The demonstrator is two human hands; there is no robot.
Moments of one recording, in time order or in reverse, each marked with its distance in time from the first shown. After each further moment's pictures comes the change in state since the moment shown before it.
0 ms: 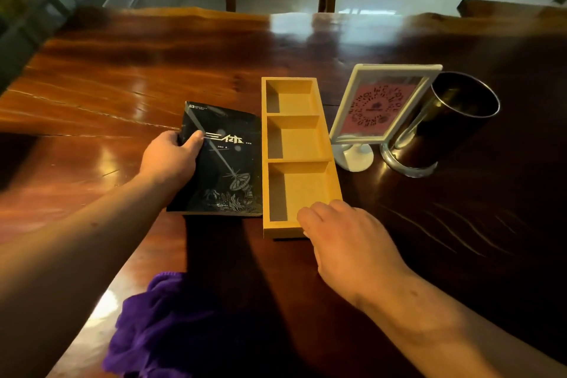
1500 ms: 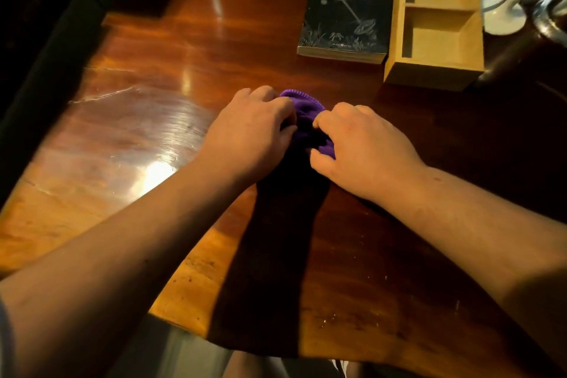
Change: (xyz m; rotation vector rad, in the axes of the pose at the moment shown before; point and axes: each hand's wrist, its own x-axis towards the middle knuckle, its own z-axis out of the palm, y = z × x) left_hand -0.228 -0.120 -0.072 0.637 -0.049 0.627; right_hand -0.043 -0.151 0.055 0.141 -0.093 -0.155
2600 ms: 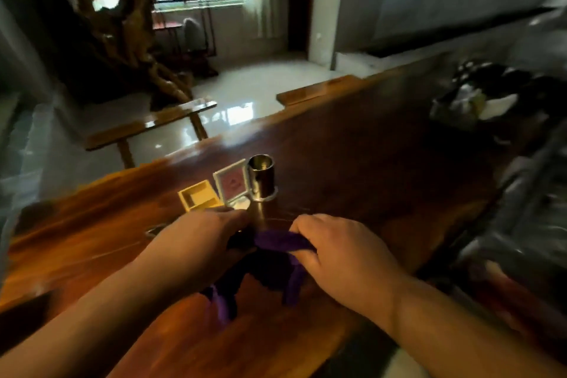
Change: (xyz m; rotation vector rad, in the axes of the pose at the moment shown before) left_hand -0.022 0.242 -0.346 0.076 -0.190 0.912; right_hand -0.274 -0.138 -0.349 0.012 0.446 0.645
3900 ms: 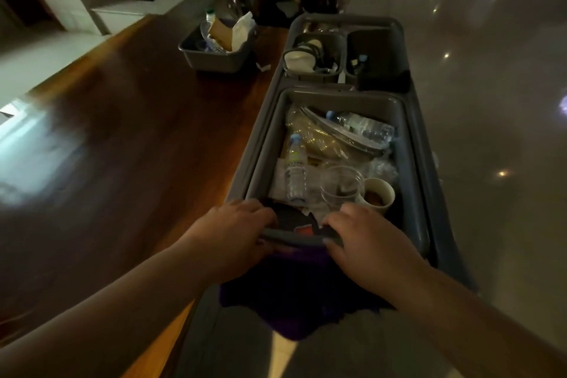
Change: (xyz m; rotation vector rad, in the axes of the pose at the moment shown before) left_hand 0.425 0.487 0.225 0.053 -0.453 0.652; right_hand -0.318 0.505 -0.113 -0.069 0.104 0.855
